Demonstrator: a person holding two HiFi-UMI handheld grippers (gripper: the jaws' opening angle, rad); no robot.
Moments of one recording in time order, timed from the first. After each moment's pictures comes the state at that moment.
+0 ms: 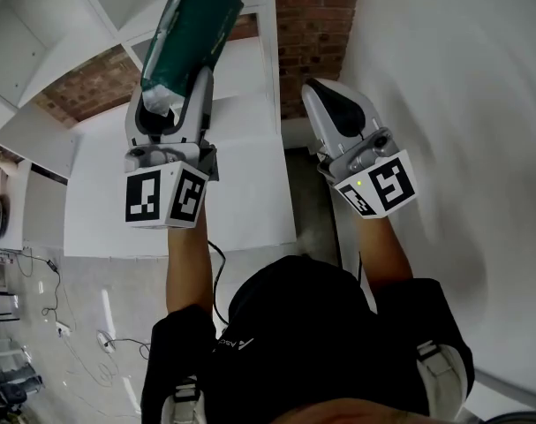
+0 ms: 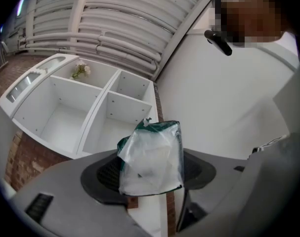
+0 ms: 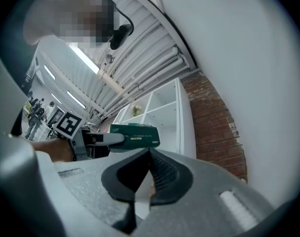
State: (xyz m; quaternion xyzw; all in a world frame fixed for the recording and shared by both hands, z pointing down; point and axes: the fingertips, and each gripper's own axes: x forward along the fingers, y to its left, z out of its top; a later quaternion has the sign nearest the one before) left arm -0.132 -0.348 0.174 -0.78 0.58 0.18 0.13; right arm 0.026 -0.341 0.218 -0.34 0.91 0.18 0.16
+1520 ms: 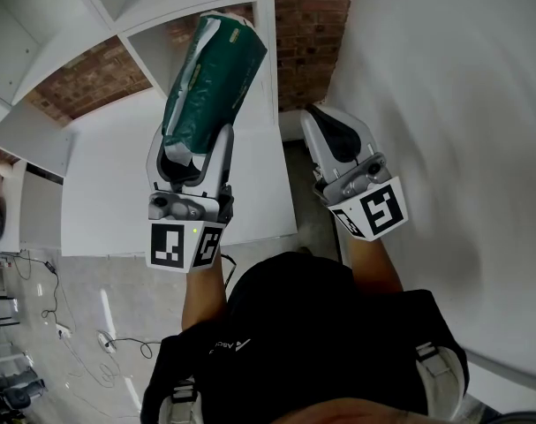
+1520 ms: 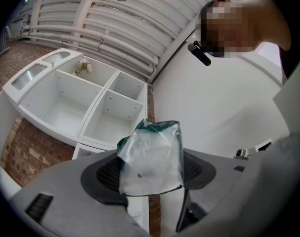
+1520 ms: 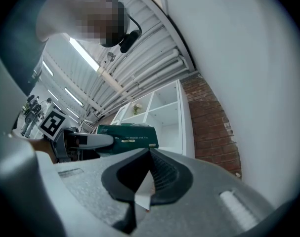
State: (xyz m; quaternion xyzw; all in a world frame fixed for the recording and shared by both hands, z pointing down) left arm -0.117 -0.284 0.232 -0.81 0.54 0.19 0.11; right arm 0.018 -0.297 0.253 -0.36 0.90 0.19 0.16
